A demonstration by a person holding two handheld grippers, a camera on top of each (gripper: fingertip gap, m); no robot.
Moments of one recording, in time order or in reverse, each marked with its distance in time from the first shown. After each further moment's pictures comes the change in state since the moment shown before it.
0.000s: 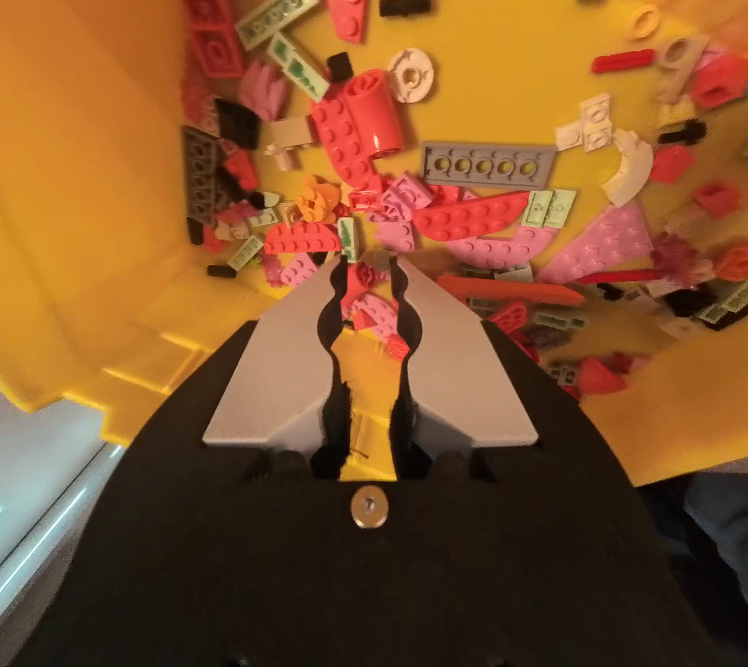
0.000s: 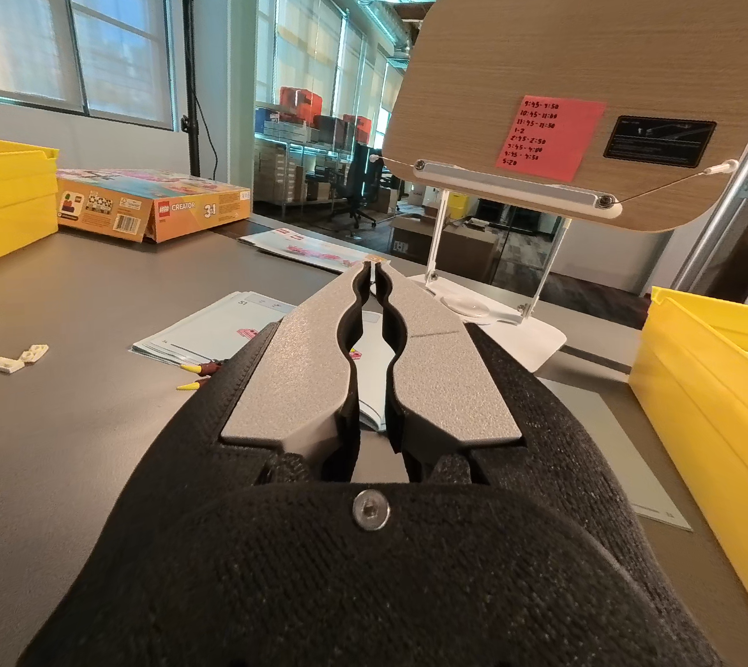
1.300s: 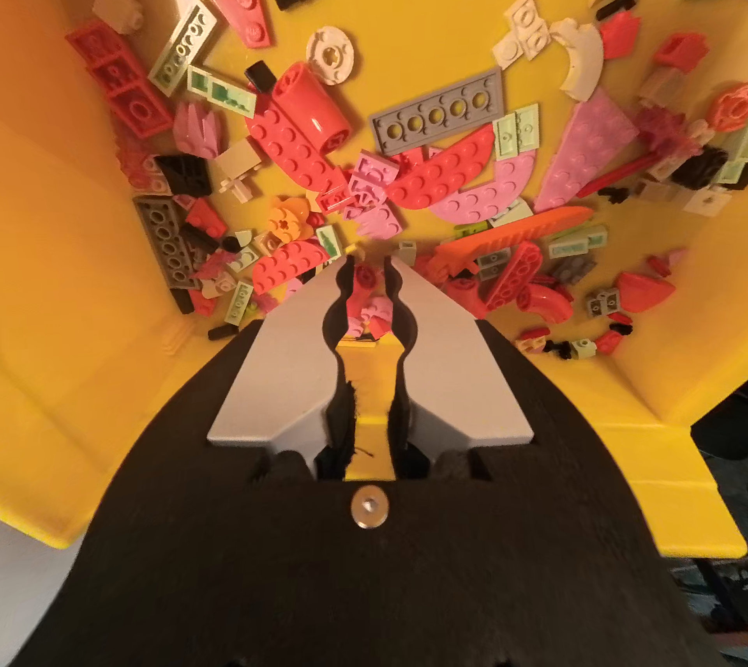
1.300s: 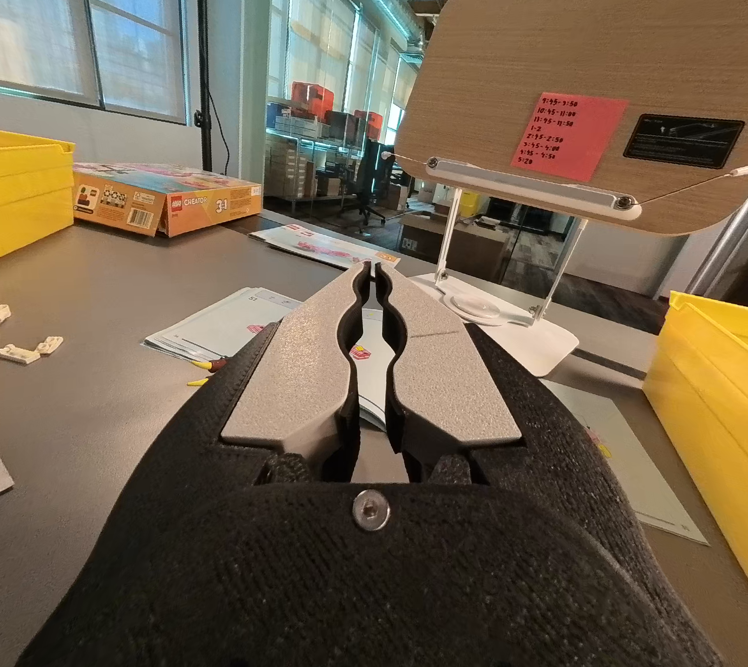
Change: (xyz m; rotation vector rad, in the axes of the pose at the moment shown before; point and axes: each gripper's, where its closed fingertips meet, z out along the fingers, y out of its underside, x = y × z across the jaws) left arm 0.004 0.006 0.007 0.089 0.187 0.320; right arm -0.006 0.001 0.002 -0.010 -0.031 -0.004
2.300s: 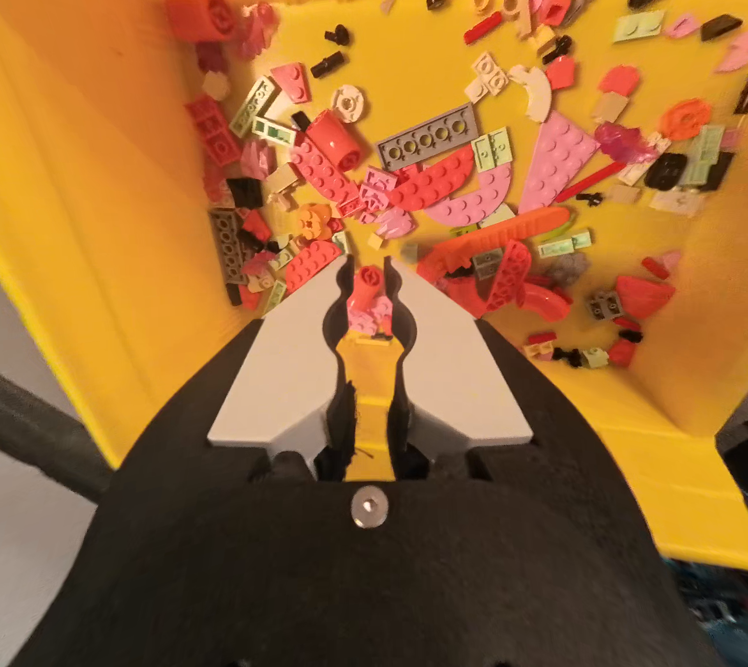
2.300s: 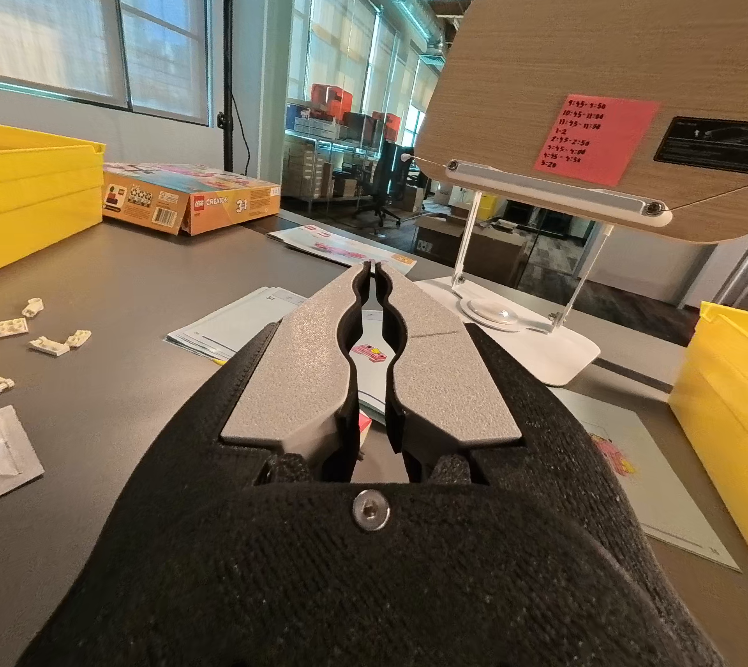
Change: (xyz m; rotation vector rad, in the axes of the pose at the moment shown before) left arm -0.001 -0.010 -0.030 0.176 -0.146 0.055; right arm -0.011 -0.001 0.001 0.003 -0.050 0.002
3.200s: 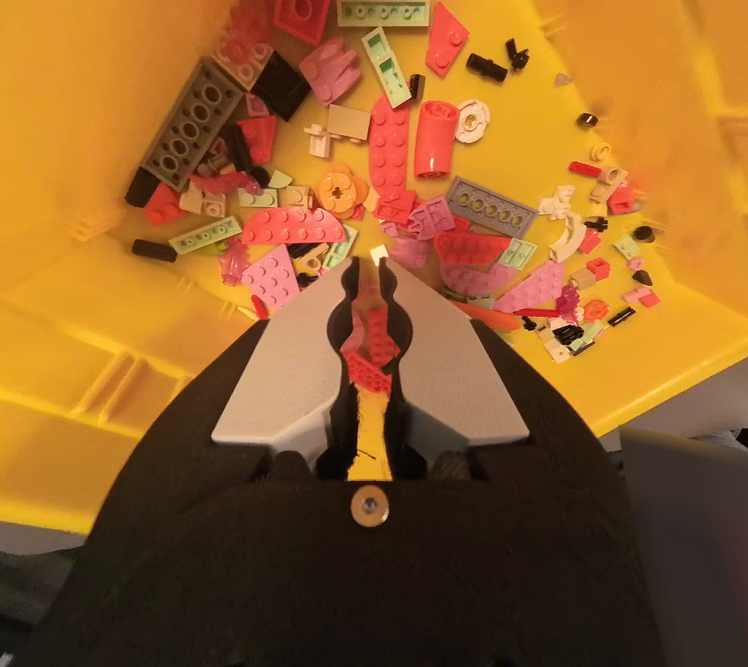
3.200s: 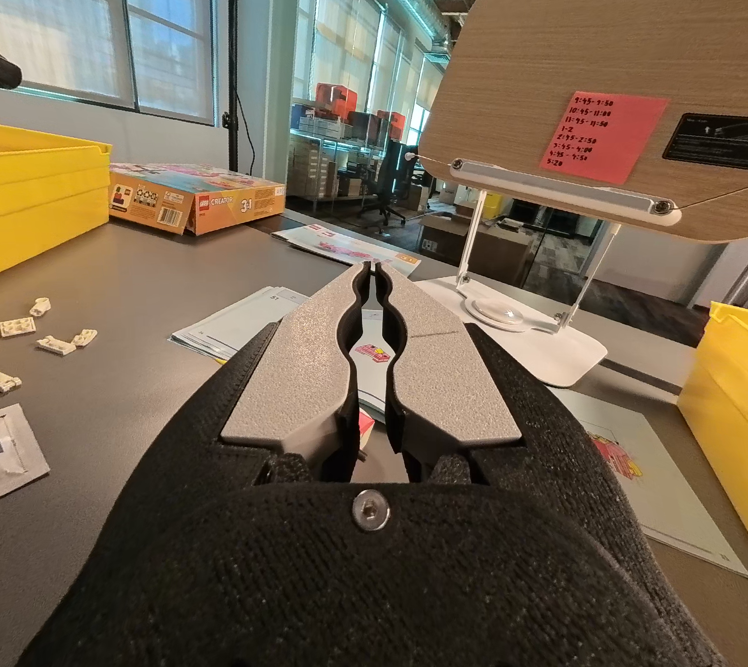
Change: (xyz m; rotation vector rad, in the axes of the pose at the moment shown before) left arm -0.002 0.006 0.025 -0.102 0.215 -0.775; right arm -0.002 0.000 0.001 -0.003 -0.013 0.008
